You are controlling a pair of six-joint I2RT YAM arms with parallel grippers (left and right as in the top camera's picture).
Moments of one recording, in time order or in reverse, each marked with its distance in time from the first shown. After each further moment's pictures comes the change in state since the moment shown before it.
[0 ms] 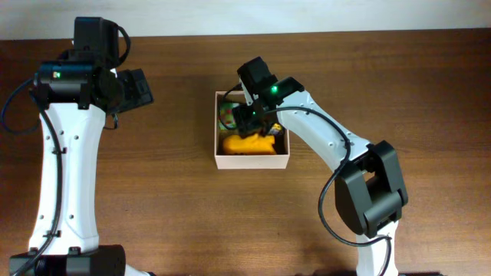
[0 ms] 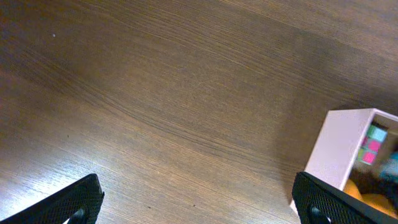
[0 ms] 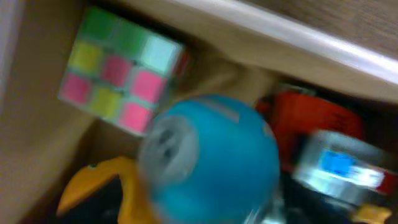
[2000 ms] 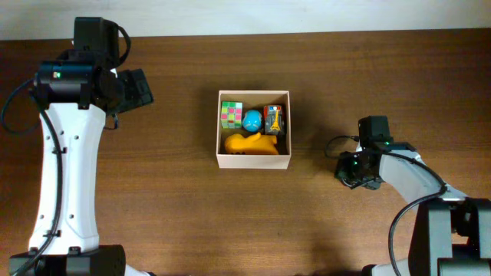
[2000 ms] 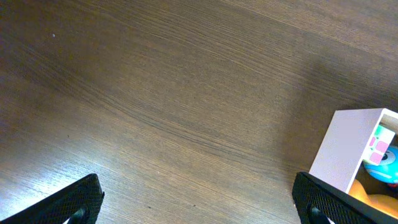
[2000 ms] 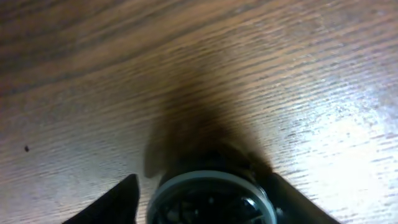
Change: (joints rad) left arm 0.000 0.000 0.000 0.000 0.000 0.000; right arm -0.559 -0.481 -0.913 0.239 0.002 0.133
